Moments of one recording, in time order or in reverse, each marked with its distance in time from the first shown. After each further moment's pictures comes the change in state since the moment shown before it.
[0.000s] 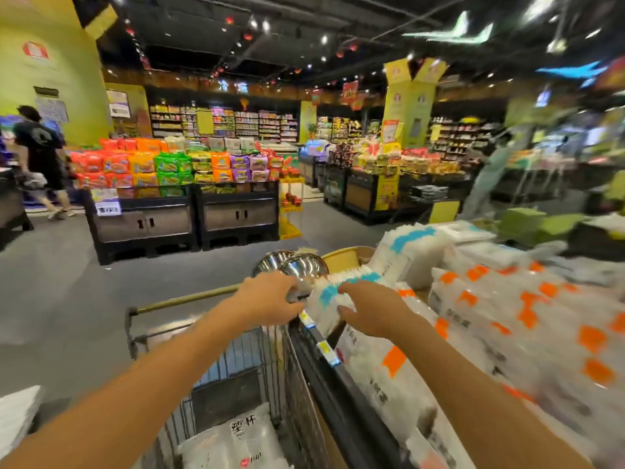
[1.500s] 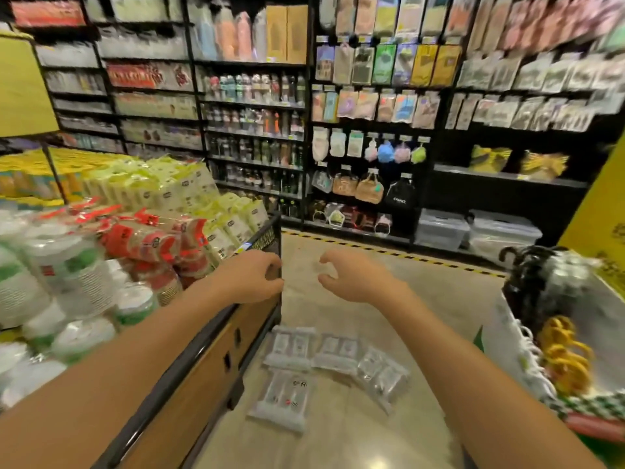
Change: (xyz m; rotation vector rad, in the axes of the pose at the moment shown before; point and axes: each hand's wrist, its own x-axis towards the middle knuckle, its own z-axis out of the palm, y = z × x) left_hand -0.718 0.508 0.088 0.018 -0.382 2.388; right_hand -0.943 -0.331 -0.042 -0.116 0.293 2.289
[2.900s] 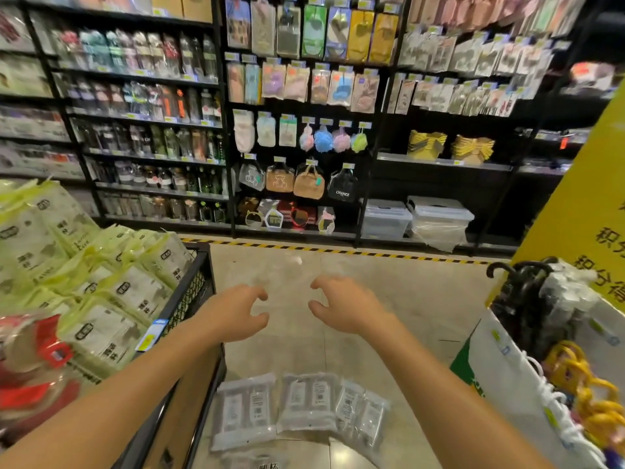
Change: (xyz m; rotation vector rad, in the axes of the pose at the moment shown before) left_hand 0.419 -0.128 0.055 -0.104 -0.122 0.191; right_hand 0.340 0.146 0.051 0.054 0.002 0.315
